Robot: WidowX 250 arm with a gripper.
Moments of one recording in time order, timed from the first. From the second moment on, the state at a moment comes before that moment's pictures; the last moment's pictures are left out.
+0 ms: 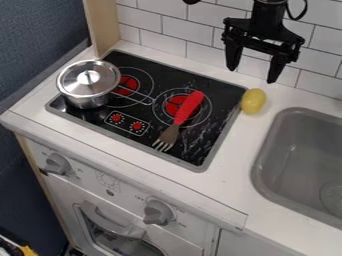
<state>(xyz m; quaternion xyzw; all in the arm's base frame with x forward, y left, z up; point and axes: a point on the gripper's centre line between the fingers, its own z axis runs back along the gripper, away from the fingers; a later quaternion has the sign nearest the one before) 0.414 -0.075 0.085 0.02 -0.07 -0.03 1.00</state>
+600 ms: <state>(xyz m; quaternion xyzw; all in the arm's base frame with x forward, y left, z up) 0.384 -0.022 0.084 -0.02 -0.09 0.08 0.99</state>
